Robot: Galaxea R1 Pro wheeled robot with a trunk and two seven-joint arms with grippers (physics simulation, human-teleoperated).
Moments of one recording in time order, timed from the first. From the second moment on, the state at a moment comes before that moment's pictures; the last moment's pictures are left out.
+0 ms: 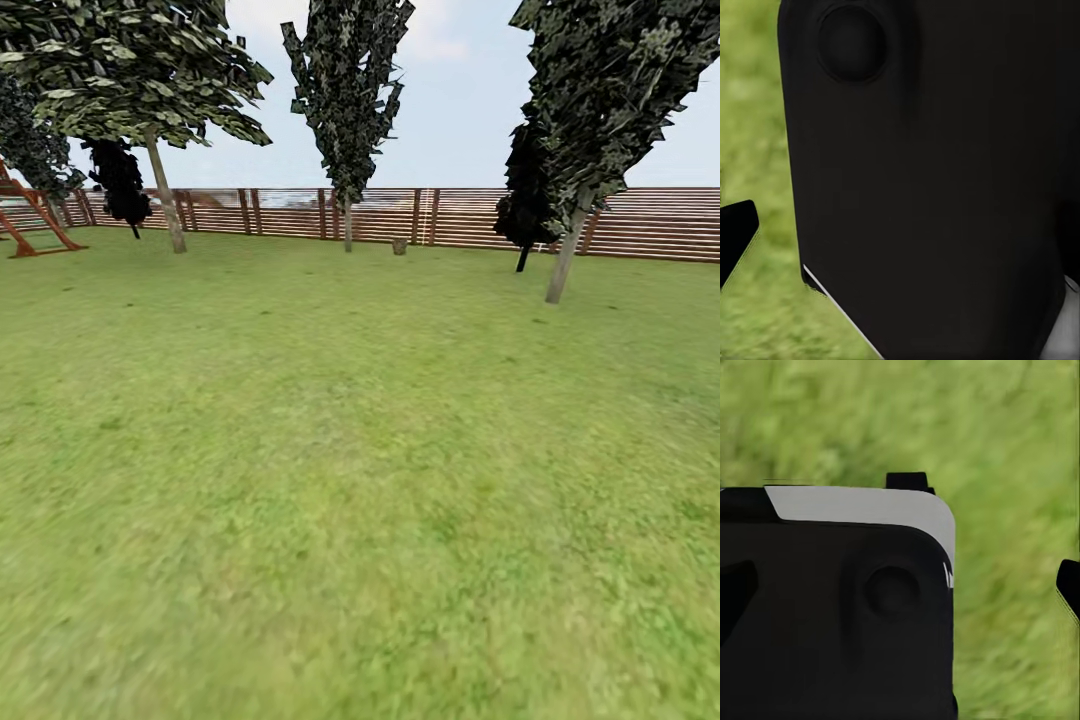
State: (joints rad) left arm 0.00 -0.03 0.03 -0.07 0.01 -0.03 -0.01; right arm -0.12 -0.03 -0.05 -0.05 0.02 -0.12 0.03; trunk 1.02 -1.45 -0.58
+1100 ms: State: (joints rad) left arm 0.00 -0.03 0.03 -0.06 0.01 -0.02 -0.01; right arm -0.12 -0.03 -0.05 -0.05 0.02 -0.12 0.03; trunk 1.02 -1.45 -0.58
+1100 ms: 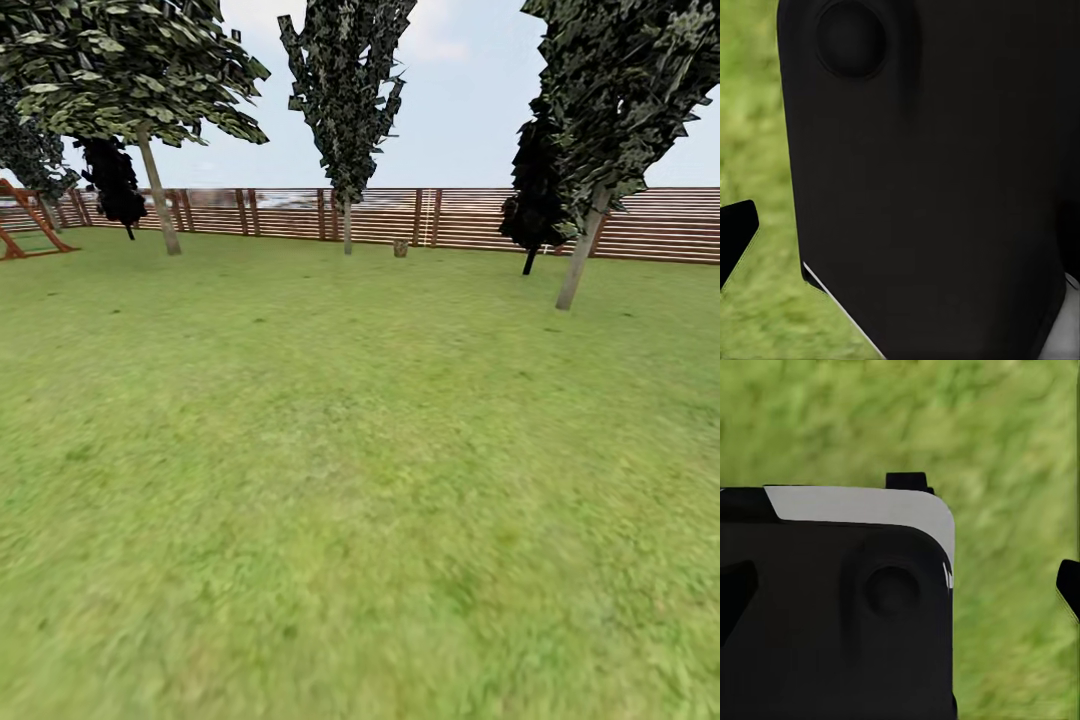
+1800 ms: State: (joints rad) left arm 0.00 -0.03 0.03 -0.06 0.01 -0.02 -0.01; right arm -0.12 -0.03 -0.05 -0.05 0.02 -0.12 0.03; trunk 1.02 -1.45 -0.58
